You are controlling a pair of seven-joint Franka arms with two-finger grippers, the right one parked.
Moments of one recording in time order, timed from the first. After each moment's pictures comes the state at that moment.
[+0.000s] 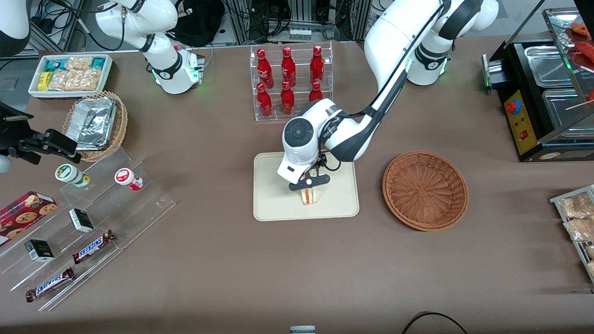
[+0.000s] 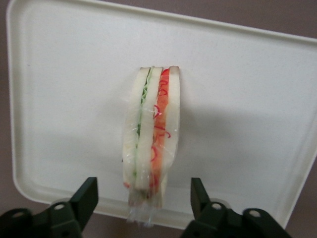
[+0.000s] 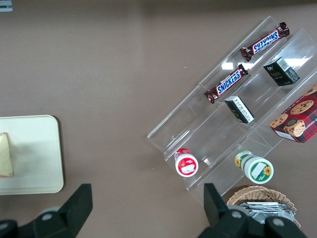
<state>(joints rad) -0.66 0.69 -0.18 -1.43 0.06 2.01 -1.04</state>
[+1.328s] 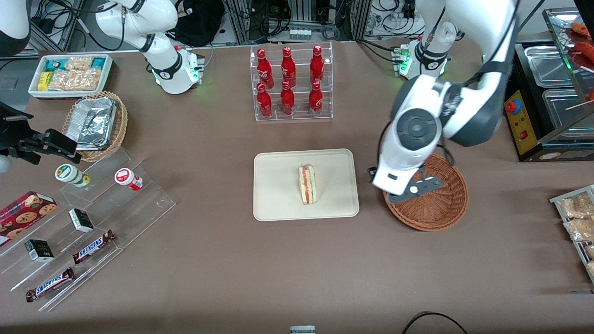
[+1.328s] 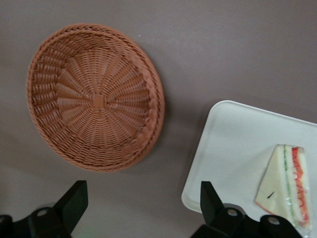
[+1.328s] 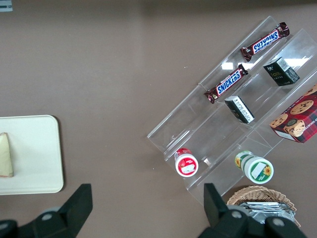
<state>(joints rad) -0.37 0.32 -0.07 -1.57 0.08 1.71 -0.74</state>
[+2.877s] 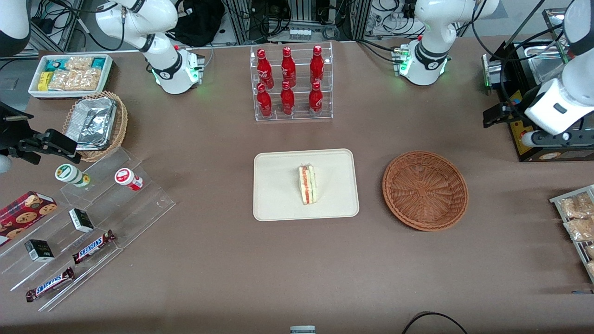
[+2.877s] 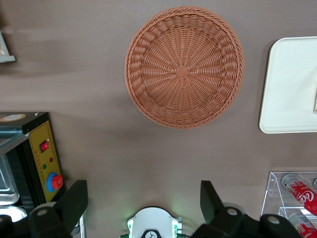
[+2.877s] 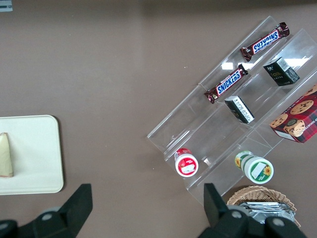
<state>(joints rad) 0.07 -0.05 -0.11 -1.69 0.00 1.44 -0.04</state>
